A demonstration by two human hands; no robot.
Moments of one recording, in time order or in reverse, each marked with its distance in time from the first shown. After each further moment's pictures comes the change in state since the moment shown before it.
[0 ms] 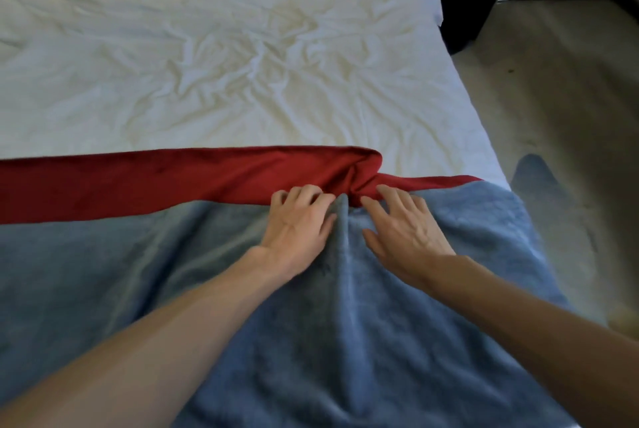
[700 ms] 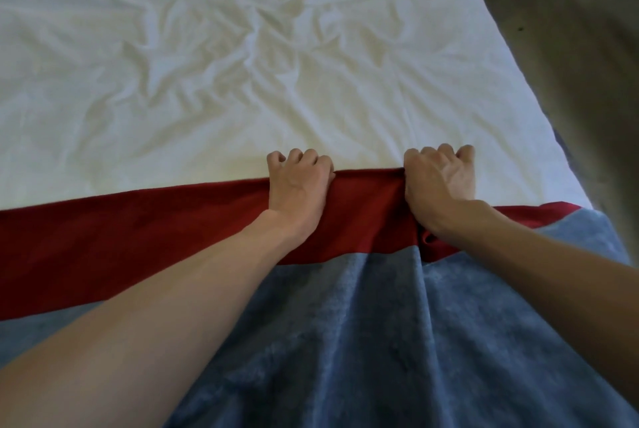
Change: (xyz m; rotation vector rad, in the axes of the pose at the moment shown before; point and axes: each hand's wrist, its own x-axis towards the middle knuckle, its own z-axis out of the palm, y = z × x) left_hand 0.133 -0.120 0.045 0.042 -0.026 -0.026; right_hand 0.175 0.005 0.028 -0.174 -0.058 0.422
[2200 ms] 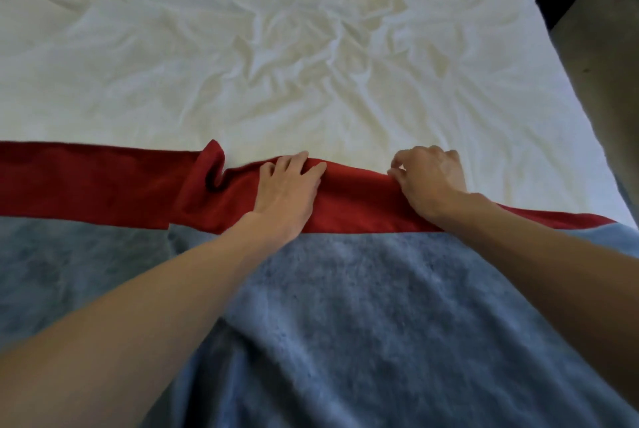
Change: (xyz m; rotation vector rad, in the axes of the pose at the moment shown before) left_hand -0.103 -0.059 -0.052 0.126 -0.087 -0.162; right_hand -0.034 -0.063 -0.033 0.246 0.040 -0.241
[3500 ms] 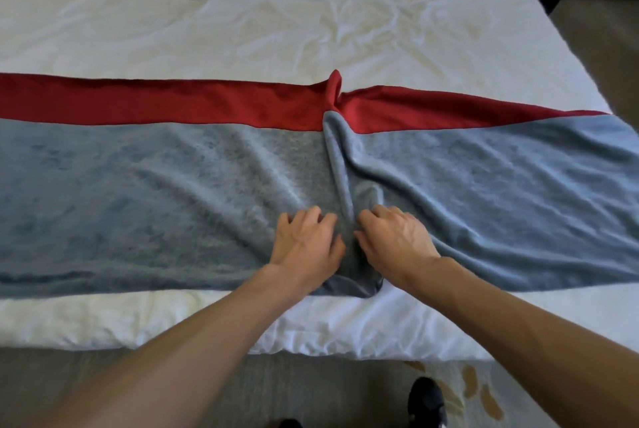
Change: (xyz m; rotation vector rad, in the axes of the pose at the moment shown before) left_hand -0.346 -0.104 -0.026 -0.104 0.030 0.052; right_hand -0.308 -0.263 0.032 0.019 -0.020 -0.233
